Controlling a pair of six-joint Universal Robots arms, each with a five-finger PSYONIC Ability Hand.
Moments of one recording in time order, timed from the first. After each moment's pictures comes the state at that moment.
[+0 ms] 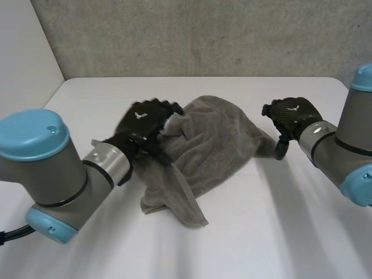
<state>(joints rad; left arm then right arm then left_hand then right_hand) 4.21 -1.95 -1.60 3.46 -1.32 3.15 1.89 -1.10 1.33 0.09 1.49 2.75 0.48 0.49 0.47 0.48 0.45 0.29 0.31 0.31 0.30 0.09</state>
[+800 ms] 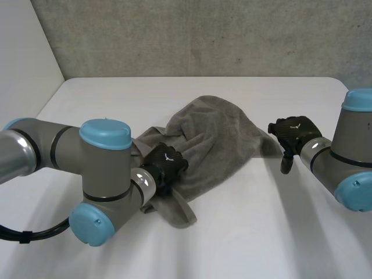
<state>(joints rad) 4.09 -2.25 -1.33 3.11 -1.49 3.74 1.84 -0.98 1.35 0.02 1.48 2.69 1.33 1.33 1.34 1.34 1.33 0.29 0.31 0.31 0.30 0.09</state>
